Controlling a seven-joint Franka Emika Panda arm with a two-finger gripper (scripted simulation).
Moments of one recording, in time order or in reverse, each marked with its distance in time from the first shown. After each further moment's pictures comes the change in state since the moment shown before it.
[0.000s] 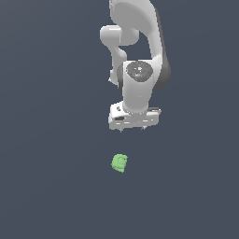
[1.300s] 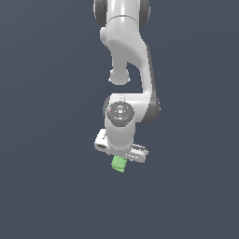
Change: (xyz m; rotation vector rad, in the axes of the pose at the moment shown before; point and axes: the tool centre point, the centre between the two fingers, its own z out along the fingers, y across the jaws) arm 0.096 0.067 0.057 -0.014 0.027 0.393
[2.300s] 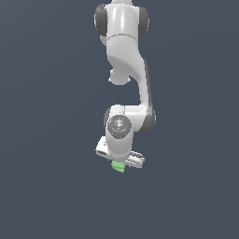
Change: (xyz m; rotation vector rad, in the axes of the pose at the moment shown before) arm 0.005 0.002 0.050 -0.003 0.002 0.025
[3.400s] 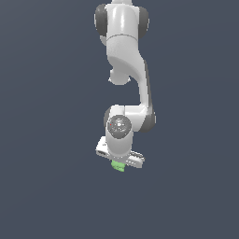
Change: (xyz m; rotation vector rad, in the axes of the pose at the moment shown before) arm -0.001 0.000 0.001 0.000 0.001 0.000
